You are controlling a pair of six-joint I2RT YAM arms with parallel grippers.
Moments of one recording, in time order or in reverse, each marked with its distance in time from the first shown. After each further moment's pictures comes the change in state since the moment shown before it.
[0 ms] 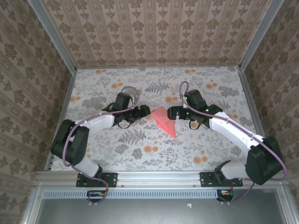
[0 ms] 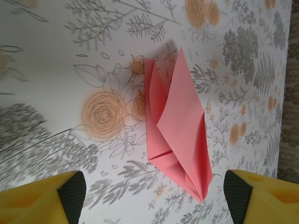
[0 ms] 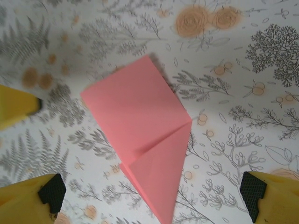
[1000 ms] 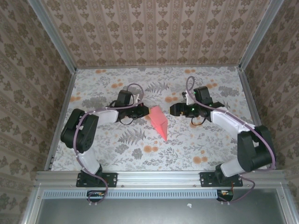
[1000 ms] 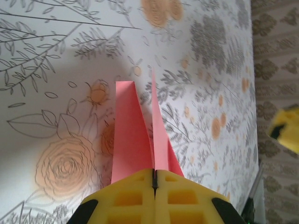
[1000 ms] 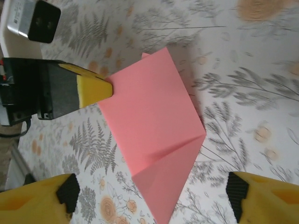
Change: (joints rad) left arm 0.051 0.144 0.041 0.166 0.233 0.150; right arm -0.188 0.183 -0.021 0.188 -0.513 -0.066
